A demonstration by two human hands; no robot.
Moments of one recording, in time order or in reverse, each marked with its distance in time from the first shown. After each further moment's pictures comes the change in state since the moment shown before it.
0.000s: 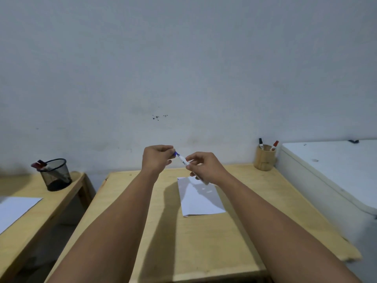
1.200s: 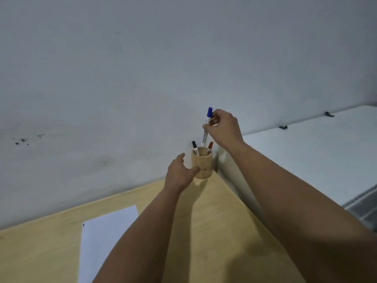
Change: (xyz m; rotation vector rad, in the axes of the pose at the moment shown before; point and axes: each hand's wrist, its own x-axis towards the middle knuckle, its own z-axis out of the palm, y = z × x) left_hand 0.038 -0.055 0.334 0.480 -0.426 0.119; right_hand 0.062 0.050 -0.301 -0.417 0.721 -0.010
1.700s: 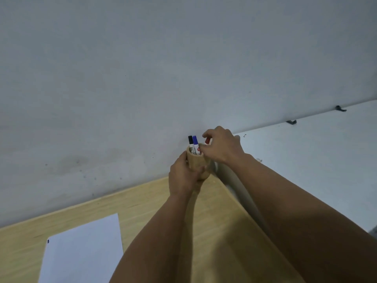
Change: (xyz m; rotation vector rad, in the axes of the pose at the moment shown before) left_hand 0.049 -0.028 0.065 -0.094 0.154 0.117; right_hand 0.018 0.077 0.047 -0.482 -0.304 0.006
